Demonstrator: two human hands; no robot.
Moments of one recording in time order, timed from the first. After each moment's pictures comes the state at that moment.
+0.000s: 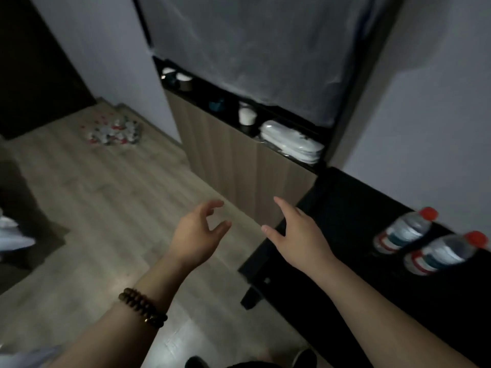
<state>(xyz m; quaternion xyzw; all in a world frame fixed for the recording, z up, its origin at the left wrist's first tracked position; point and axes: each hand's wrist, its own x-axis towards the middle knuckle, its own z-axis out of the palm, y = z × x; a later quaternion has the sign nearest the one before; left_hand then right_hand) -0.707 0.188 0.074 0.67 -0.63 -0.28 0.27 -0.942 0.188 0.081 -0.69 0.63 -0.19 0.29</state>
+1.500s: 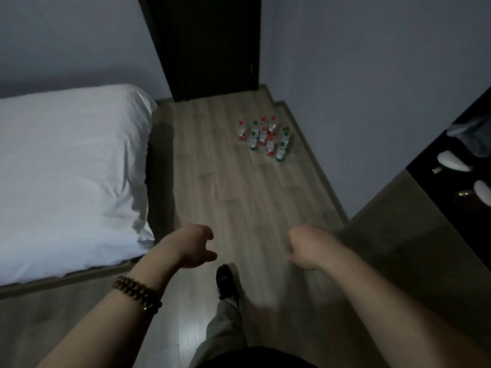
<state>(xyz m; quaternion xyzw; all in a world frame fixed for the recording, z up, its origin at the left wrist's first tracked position) 0.072 -0.193 0.039 0.82 -0.45 -0.33 -0.08 -0.146 -0.358 0.042 -0.88 0.34 0.29 0.14</state>
